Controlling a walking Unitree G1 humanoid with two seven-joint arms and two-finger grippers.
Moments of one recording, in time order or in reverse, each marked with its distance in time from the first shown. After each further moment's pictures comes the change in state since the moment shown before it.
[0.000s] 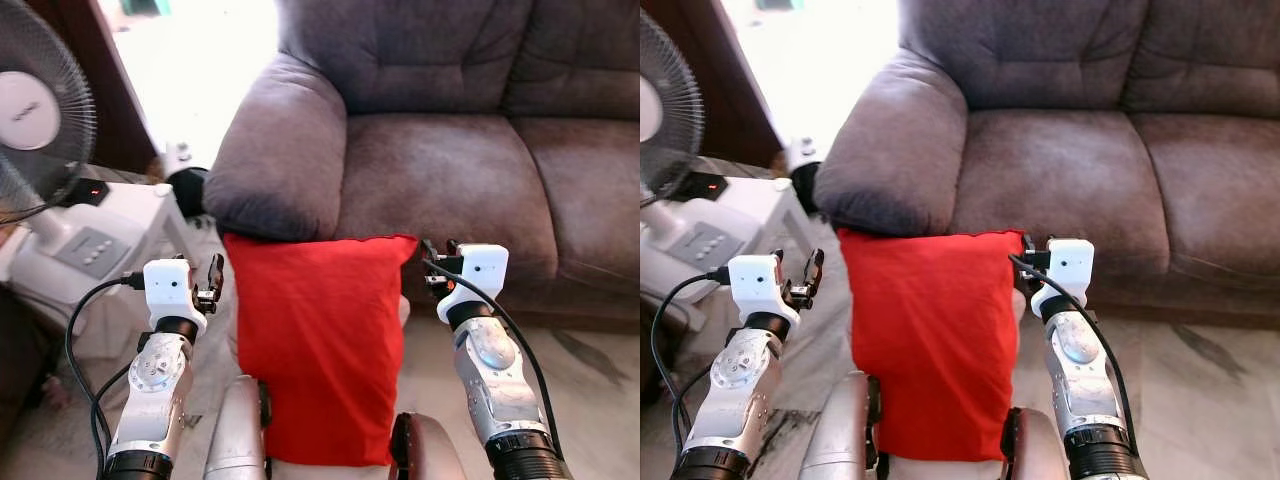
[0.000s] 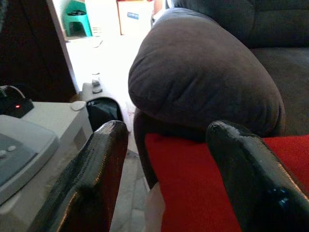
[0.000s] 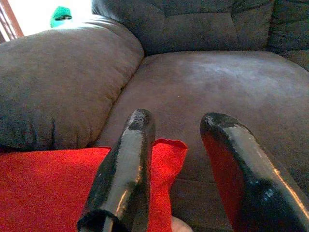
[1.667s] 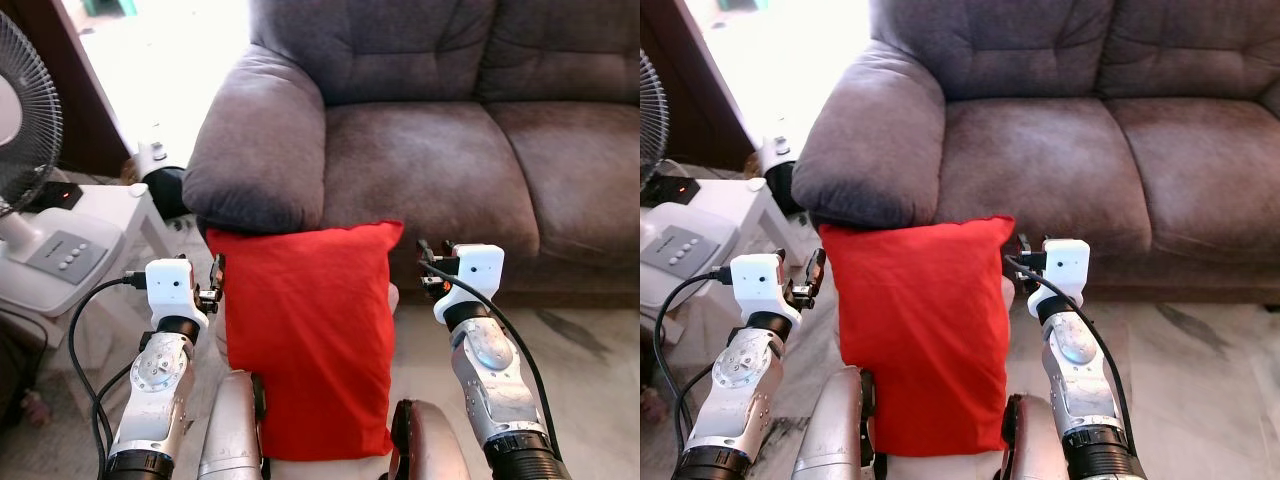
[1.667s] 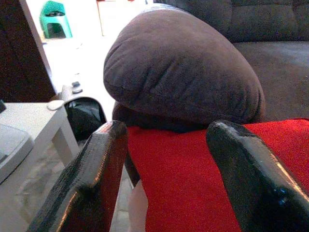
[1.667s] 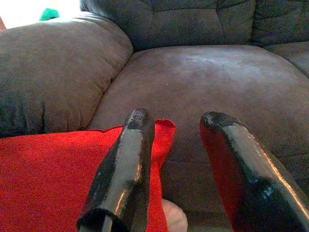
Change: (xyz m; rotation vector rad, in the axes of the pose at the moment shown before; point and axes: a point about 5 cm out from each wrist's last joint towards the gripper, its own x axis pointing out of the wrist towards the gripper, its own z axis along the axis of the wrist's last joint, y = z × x) left arm 0.000 -0.002 0.000 -0.002 -0.001 -0.008; right arm 0.000 0.004 0.000 -0.001 -0.006 0.028
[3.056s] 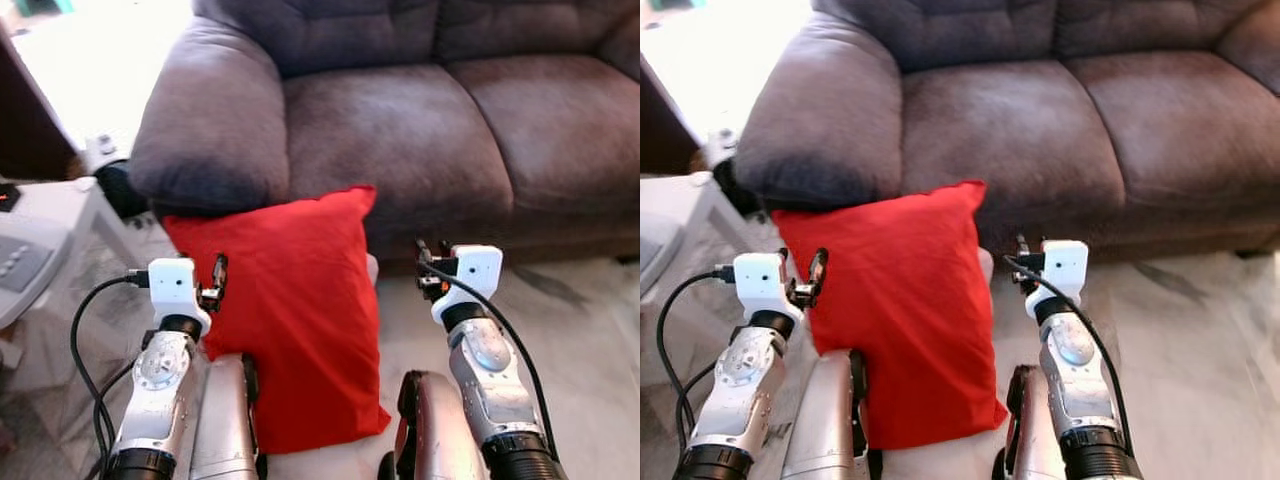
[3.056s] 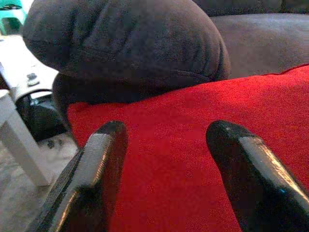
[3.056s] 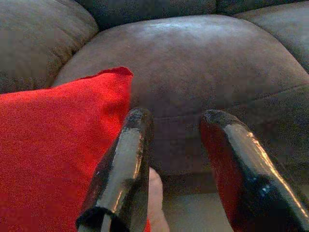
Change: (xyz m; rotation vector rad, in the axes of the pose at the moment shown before) left arm 0.001 -0.004 0.001 -0.009 -0.001 -0.008; right arm -0.001 0.003 -0.001 0.015 -0.002 0.014
